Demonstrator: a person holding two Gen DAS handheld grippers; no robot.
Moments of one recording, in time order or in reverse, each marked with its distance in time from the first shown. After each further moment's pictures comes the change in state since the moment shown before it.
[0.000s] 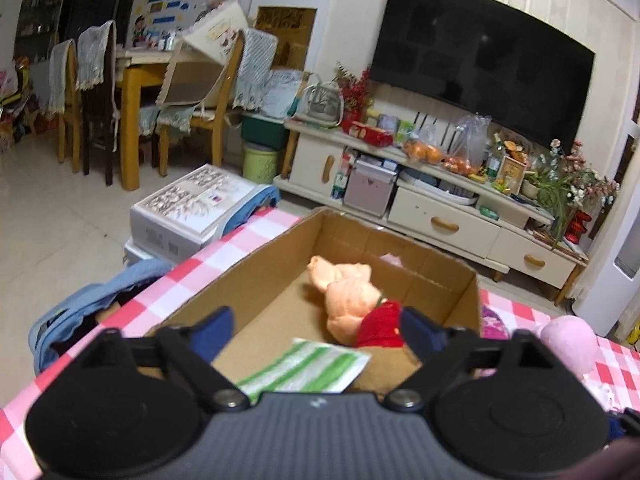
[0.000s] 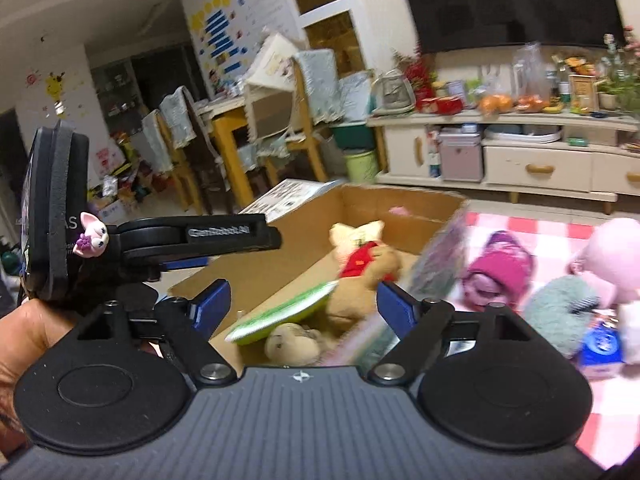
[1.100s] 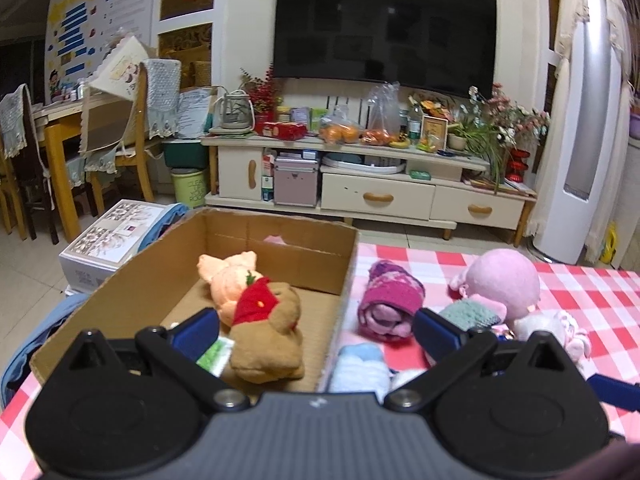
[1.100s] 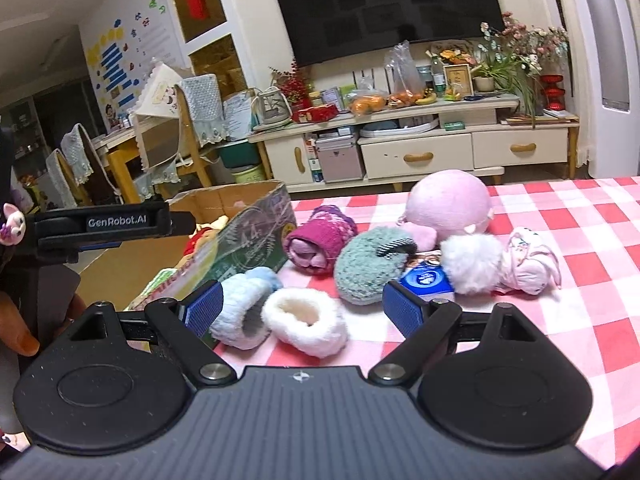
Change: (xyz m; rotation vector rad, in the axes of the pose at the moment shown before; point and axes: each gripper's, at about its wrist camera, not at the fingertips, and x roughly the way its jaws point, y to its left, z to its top) left arm -0.016 -0.095 -0.033 0.253 -0.001 -0.119; right arm -0.097 -0.071 -0.056 0.141 -0.066 -0.291
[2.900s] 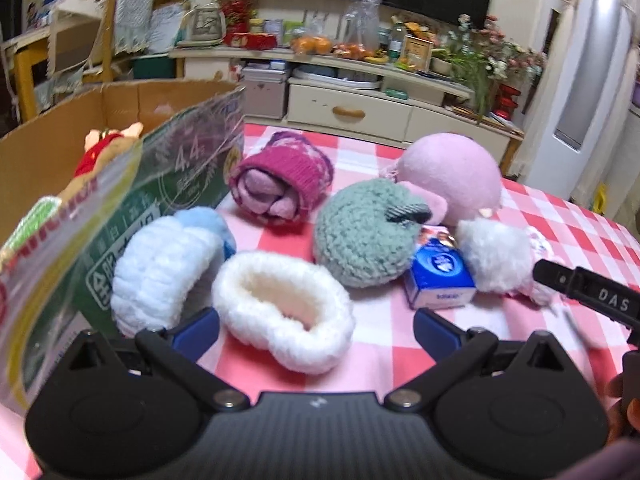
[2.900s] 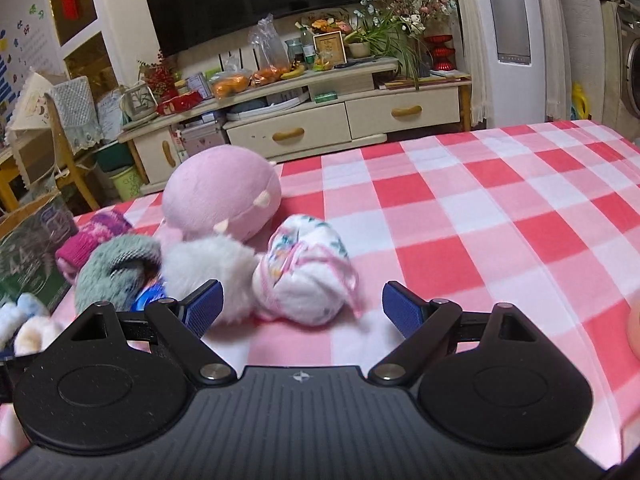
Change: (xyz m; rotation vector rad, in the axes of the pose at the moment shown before) left arm 0.067 -0.103 -0.063 -0.074 0.235 -0.039; right arm 0.030 -0.088 -0.014 0.153 0.039 -0.318
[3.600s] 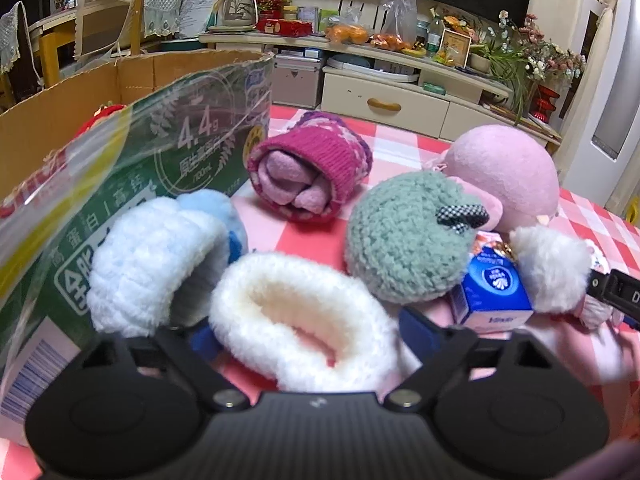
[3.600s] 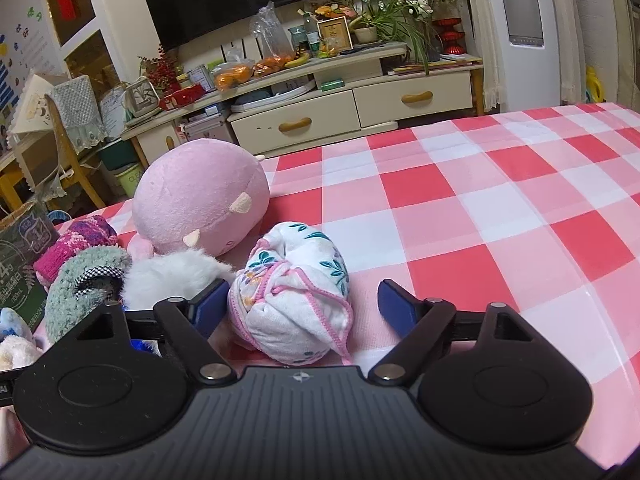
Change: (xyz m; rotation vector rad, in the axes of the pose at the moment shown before) left arm 0.038 0.002 0.004 -0.042 0.024 0.087; right arm 0.038 -0.020 0.011 0.010 0.036 0.055
